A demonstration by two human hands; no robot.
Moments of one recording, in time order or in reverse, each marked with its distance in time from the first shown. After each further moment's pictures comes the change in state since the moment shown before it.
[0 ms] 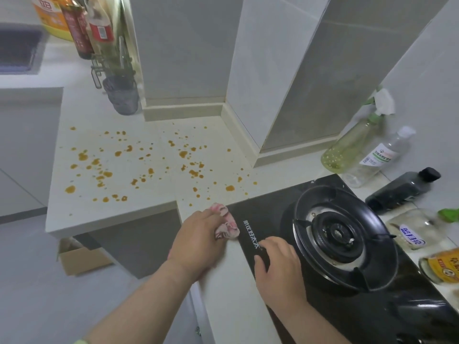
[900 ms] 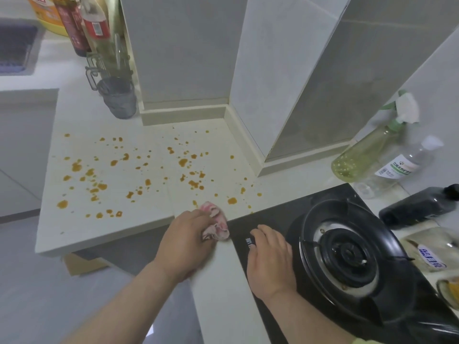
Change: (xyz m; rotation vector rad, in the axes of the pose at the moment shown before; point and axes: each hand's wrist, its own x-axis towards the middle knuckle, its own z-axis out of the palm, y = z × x) left_hand 0.034 -0.031 -0.015 -0.008 -0.029 0.000; right_hand 0.063 -0.018 0.016 -0.097 -0.148 -0.017
